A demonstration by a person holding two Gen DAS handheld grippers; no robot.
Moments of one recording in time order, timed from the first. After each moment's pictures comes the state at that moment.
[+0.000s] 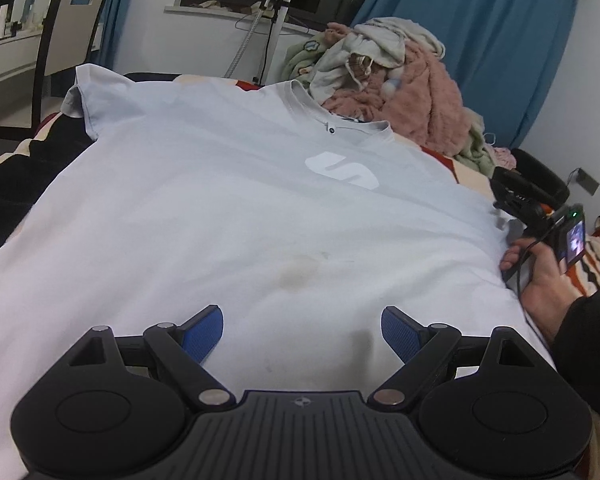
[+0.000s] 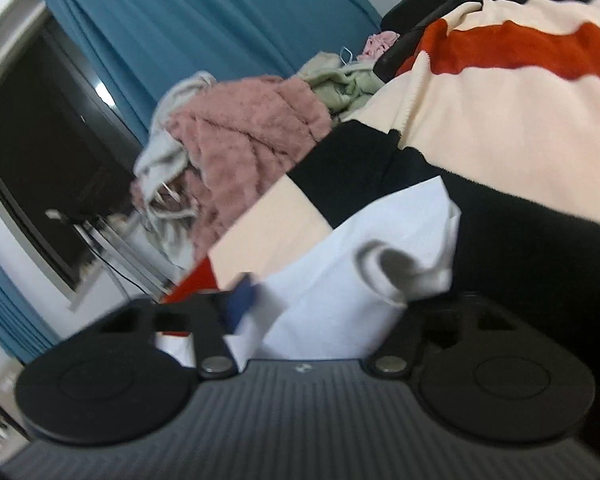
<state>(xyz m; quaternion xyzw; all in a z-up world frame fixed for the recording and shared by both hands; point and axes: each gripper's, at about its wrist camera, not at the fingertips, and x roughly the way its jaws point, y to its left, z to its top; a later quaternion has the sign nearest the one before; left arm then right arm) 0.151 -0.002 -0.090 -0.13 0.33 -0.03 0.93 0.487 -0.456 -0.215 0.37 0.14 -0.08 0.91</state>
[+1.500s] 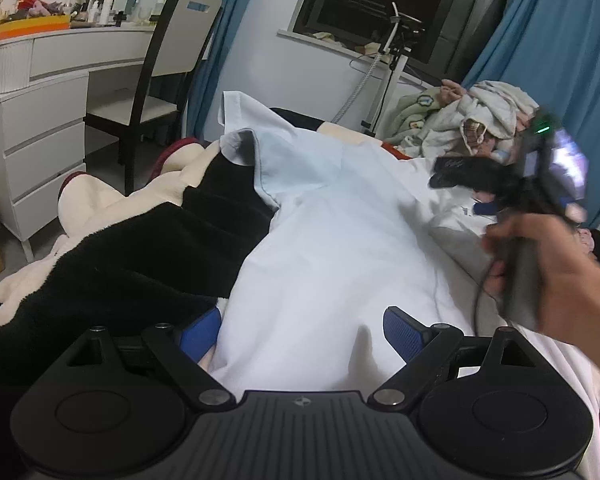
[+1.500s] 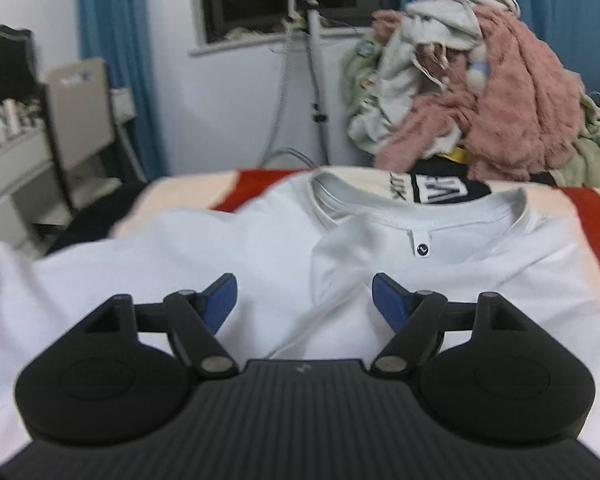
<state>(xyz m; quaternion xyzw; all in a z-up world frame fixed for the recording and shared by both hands) 0.188 0.124 -0.082 -0.18 0.29 0.10 0.93 0.503 -0.031 -0.107 0.02 0.27 0.12 0.96</state>
